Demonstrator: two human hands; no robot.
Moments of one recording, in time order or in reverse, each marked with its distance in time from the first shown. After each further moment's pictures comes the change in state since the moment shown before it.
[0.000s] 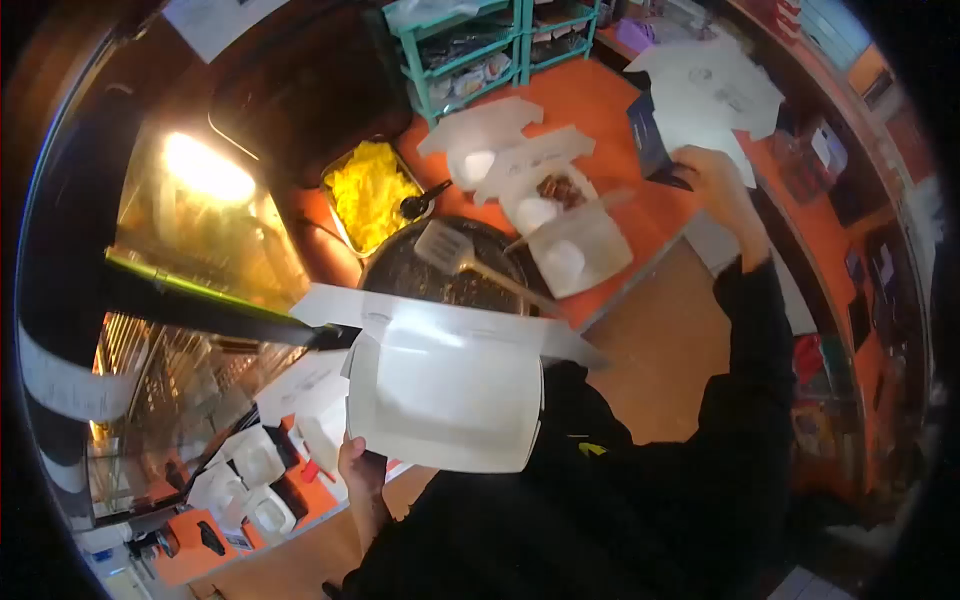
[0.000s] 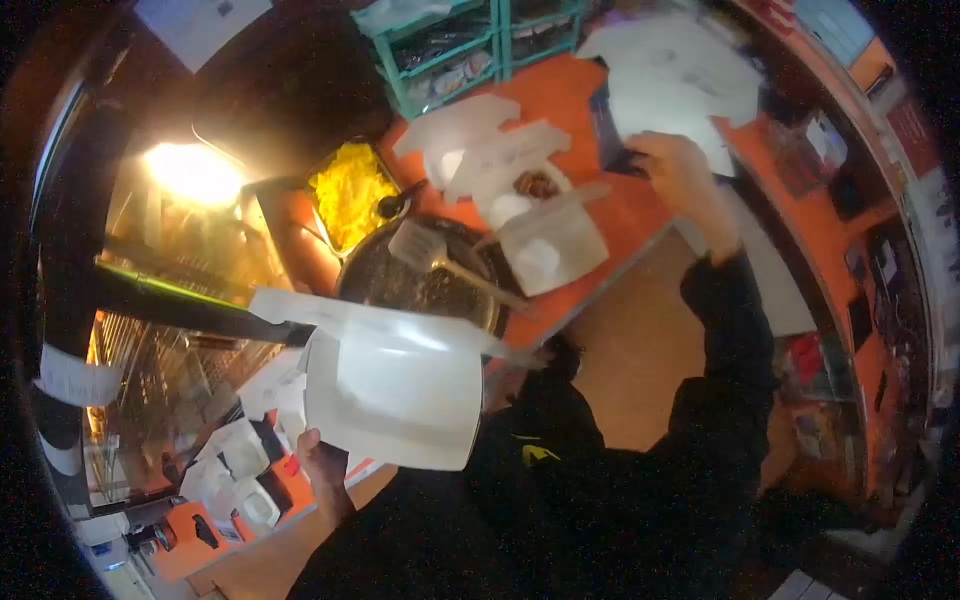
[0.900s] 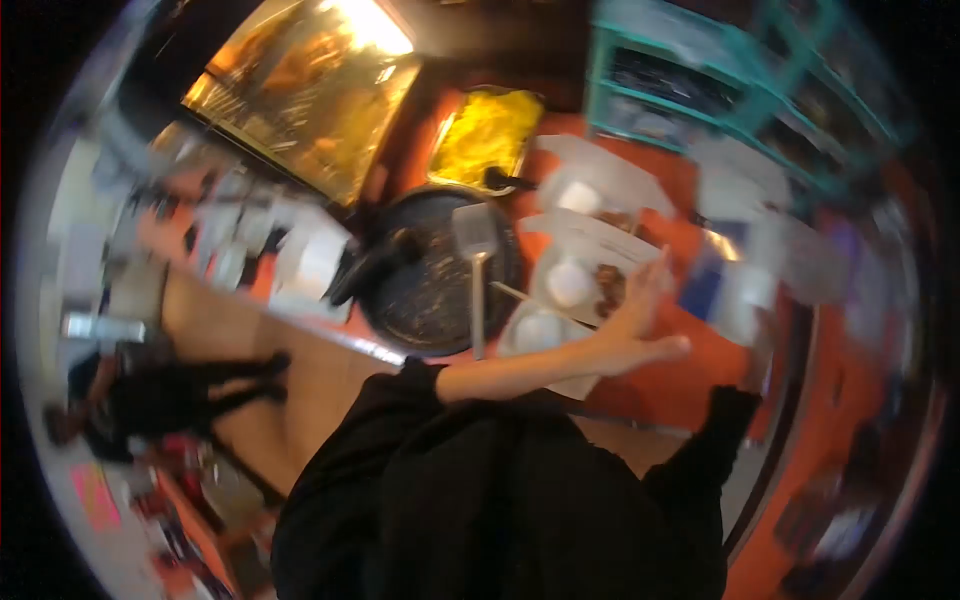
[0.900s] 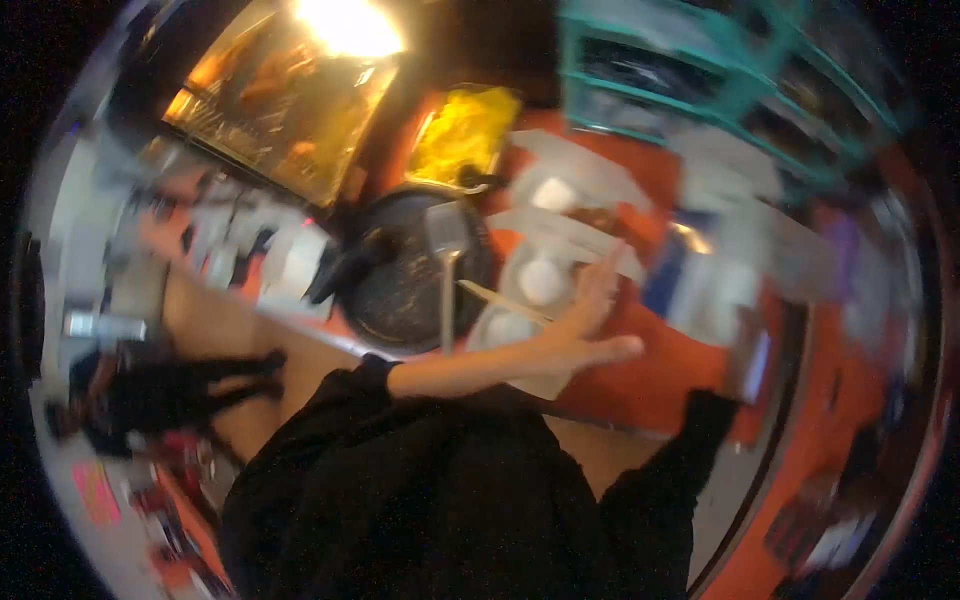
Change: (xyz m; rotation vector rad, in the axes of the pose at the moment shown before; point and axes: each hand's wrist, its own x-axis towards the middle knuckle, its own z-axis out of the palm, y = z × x) left_hand 0.277 -0.123 0.431 0.732 -0.112 0.580; right_hand 0.139 0.348 0.141 0.631 -0.175 0.403
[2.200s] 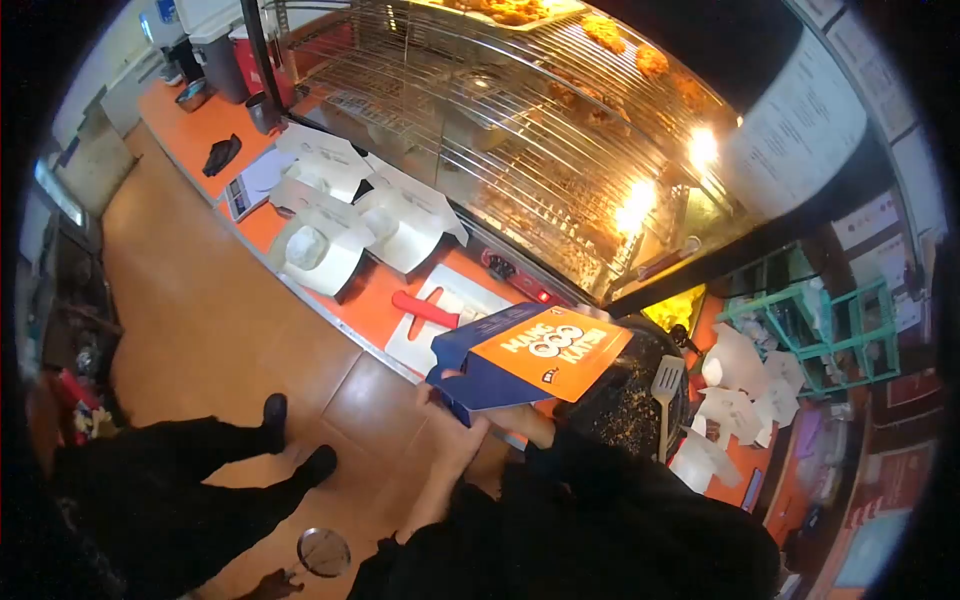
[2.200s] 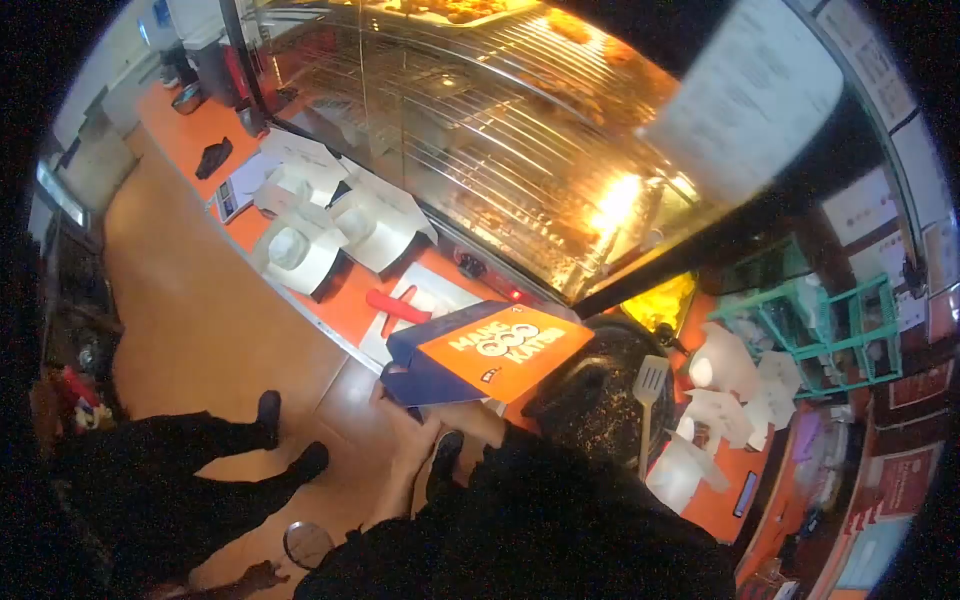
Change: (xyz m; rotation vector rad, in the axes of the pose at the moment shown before) left_hand -0.420 -0.082 -0.452 0.158 1.274 -0.028; right_hand -0.441 -0.396 0.631 -0.139 -1.210 -0.909
